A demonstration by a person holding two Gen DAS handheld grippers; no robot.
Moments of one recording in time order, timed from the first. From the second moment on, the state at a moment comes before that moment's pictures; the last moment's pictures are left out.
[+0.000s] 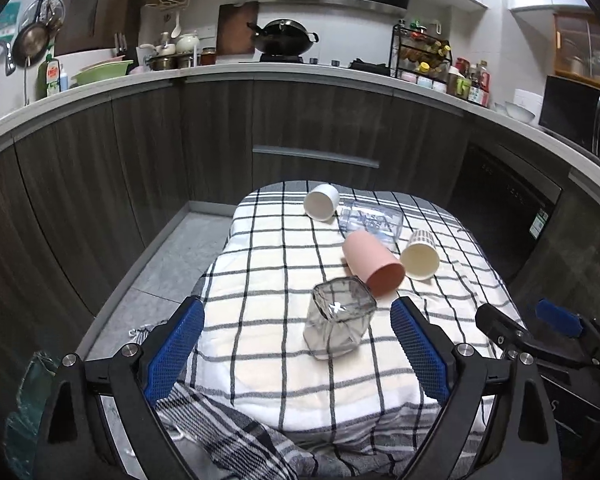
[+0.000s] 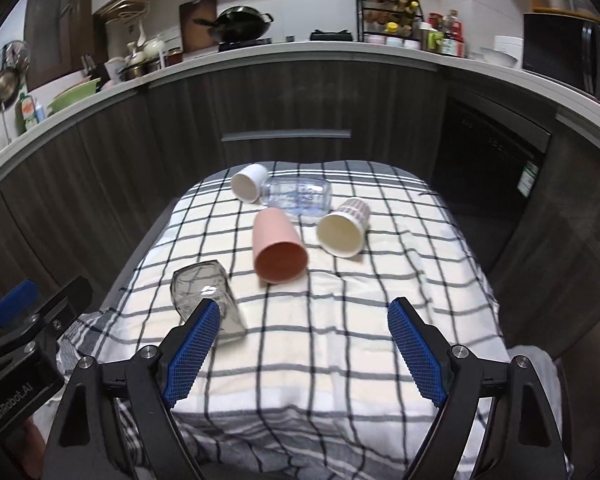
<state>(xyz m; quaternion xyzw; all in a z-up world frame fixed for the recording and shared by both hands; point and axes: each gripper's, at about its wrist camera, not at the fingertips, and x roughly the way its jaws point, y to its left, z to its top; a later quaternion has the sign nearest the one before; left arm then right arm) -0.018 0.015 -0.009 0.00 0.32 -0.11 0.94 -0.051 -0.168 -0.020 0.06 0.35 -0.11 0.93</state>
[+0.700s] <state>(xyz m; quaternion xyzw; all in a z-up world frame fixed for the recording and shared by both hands) -0.037 -0.002 0.001 0.03 0.32 -0.10 0.94 -0.074 -0.183 -0.008 0.06 0.33 -0.13 0.93</state>
